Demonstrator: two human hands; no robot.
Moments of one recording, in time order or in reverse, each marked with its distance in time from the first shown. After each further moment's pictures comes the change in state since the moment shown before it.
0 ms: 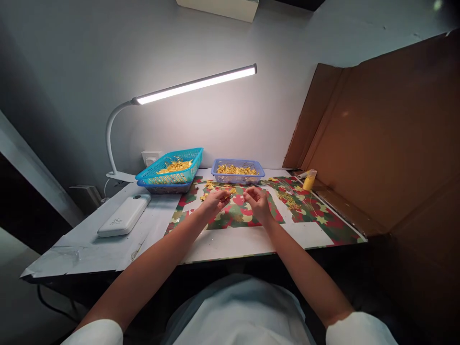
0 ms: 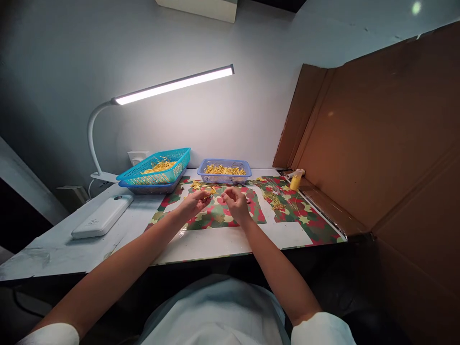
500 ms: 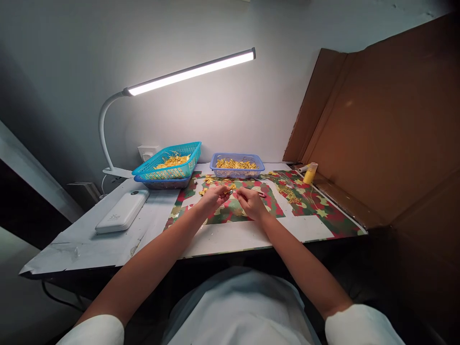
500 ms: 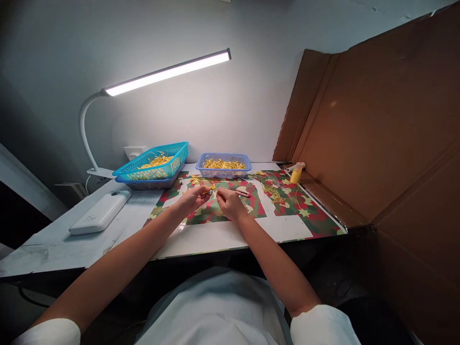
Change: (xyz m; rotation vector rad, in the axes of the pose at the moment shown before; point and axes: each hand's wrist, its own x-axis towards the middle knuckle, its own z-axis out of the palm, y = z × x) left_hand 0.006 -0.005 -0.004 -0.051 -0.022 -0.071; right_hand -0.002 0.012 0.005 -0.385 -0.211 -0.175
